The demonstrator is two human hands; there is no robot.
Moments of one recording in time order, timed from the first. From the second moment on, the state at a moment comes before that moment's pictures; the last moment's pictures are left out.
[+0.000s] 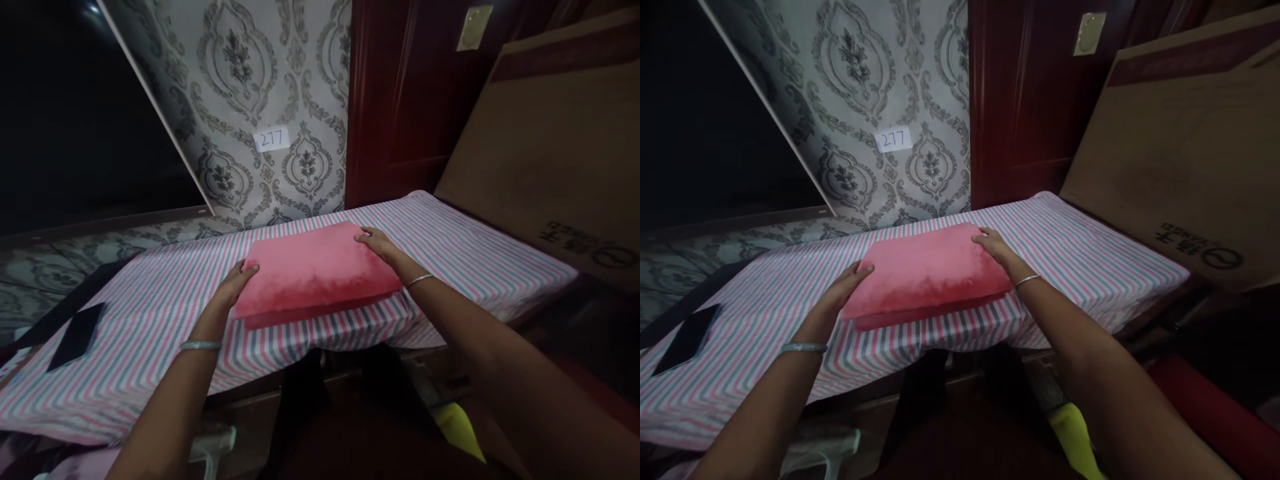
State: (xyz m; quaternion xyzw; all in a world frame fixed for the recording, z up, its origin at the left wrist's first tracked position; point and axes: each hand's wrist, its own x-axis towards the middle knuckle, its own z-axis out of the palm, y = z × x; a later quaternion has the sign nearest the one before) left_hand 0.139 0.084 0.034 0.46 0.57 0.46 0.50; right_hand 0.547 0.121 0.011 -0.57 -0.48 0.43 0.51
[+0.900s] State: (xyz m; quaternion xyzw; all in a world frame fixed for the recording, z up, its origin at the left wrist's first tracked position) left_hand 0.124 -0.017 -0.017 0.58 0.66 0.41 0.22; right_hand 0.578 0.010 -0.060 -0.62 -0.58 0.22 0.49
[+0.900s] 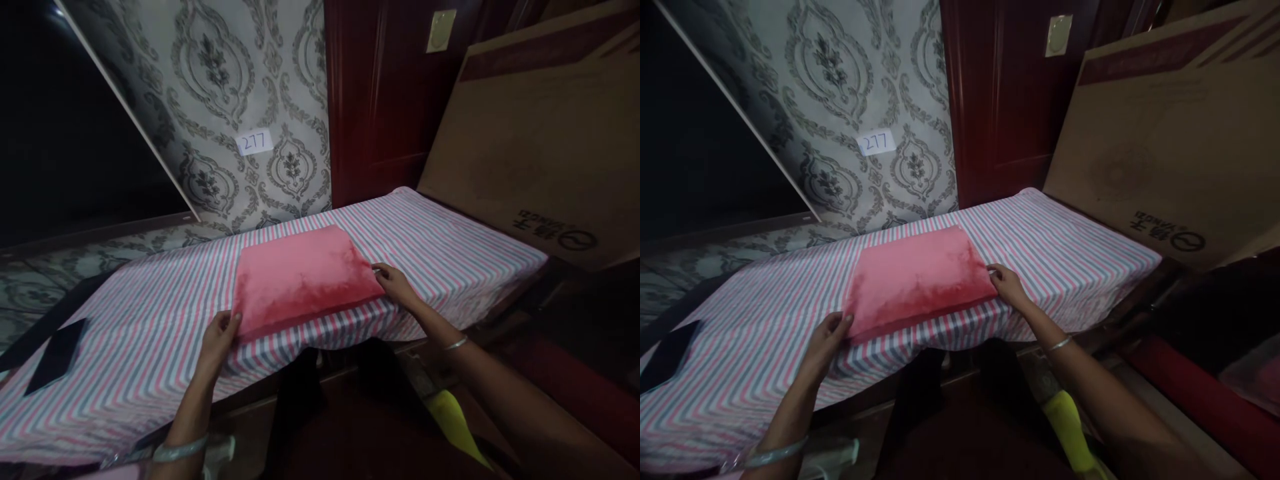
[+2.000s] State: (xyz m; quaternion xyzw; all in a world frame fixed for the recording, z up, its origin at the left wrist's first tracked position) left_hand 0.231 0.115 0.045 0.75 0.65 0.04 -0.01; right_hand 0.463 0.131 0.018 -0.67 -0.73 0.01 0.13
